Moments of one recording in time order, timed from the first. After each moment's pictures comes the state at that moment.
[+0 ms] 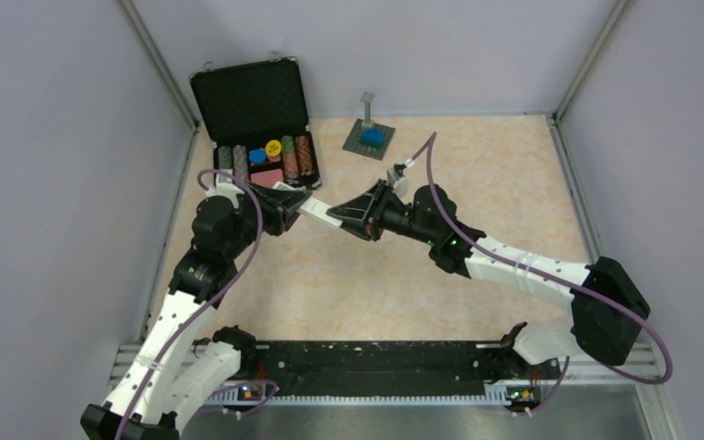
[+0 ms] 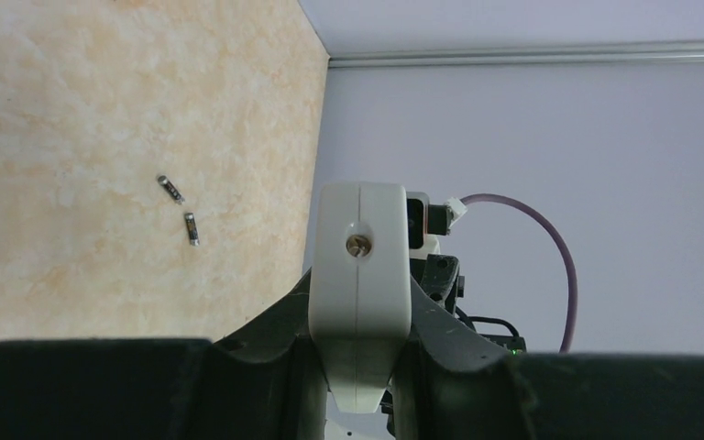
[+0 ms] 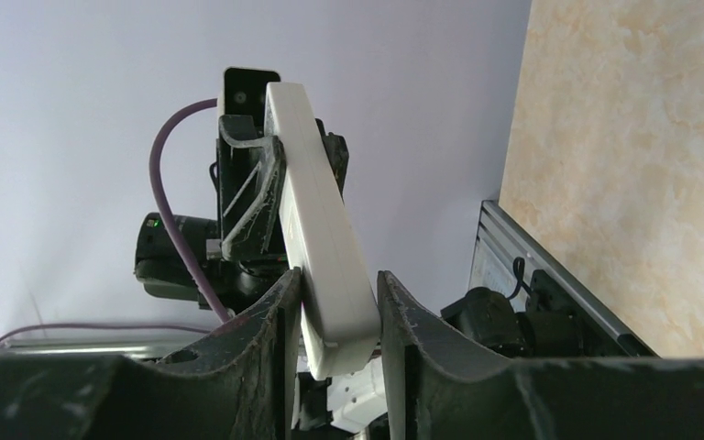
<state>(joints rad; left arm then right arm) -0.31 0.76 0.78 -0.18 0.25 -1.39 0.86 1.36 0.87 0.44 -0.29 1.50</state>
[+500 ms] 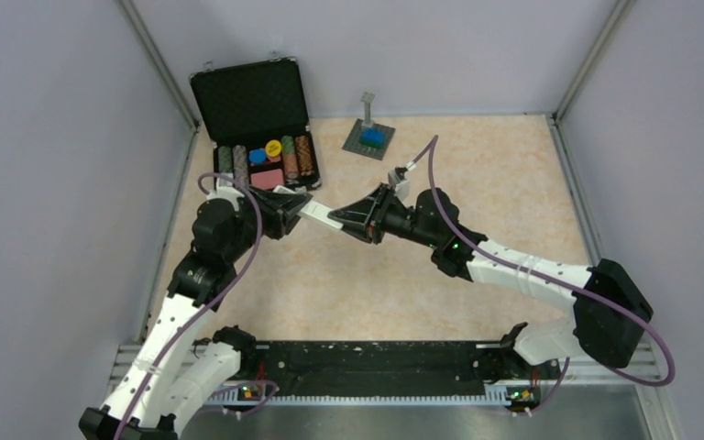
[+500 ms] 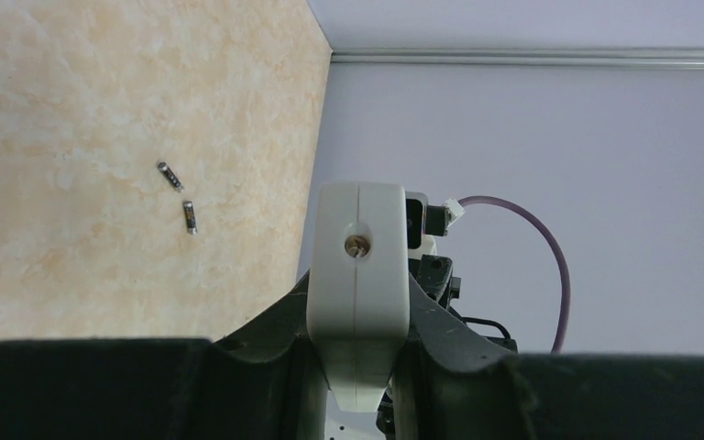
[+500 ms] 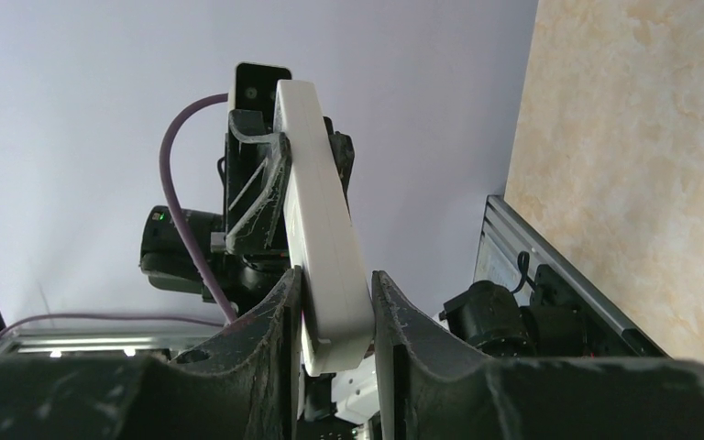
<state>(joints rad) -0.32 0.74 0.78 -0.23 0.22 -1.42 0.86 1.34 0.83 0.48 -0.29 1.50</state>
